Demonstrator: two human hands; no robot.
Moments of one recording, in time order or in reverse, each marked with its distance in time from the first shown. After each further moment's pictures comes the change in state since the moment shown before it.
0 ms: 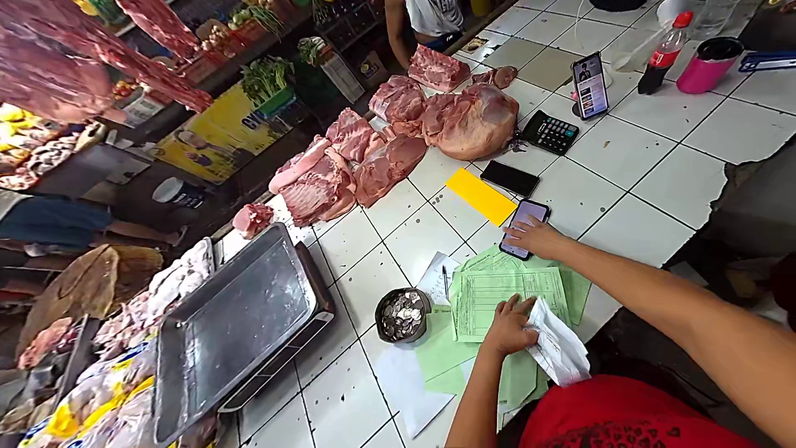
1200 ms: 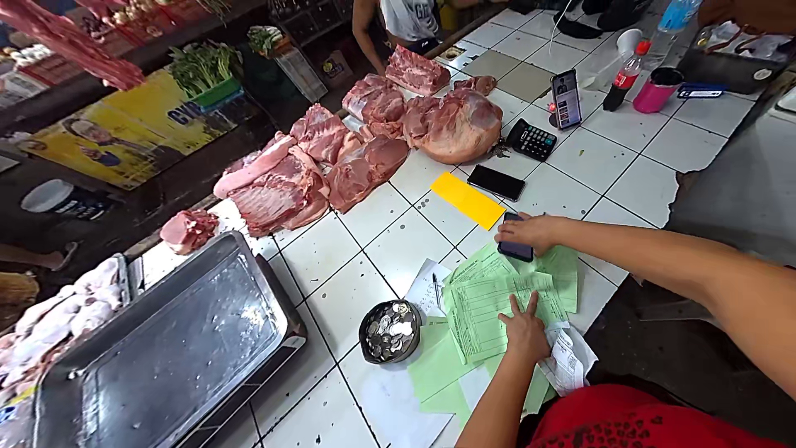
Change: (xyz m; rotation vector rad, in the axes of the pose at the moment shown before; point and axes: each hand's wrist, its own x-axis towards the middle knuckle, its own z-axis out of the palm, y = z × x) left_hand 0.023 0.046 0.014 0.431 -0.185 -0.219; right_hand 0.001 -0.003 -0.047 -0.082 -0.162 -0.076
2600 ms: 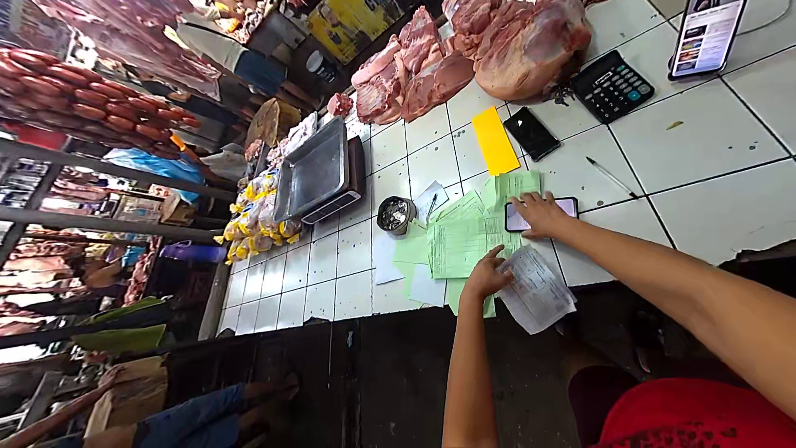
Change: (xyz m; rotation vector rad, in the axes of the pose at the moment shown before) left_hand 0.026 0.119 -0.007 -0.827 0.545 -0.406; right_hand -0.047 0.085 0.082 0.249 0.206 -0.228
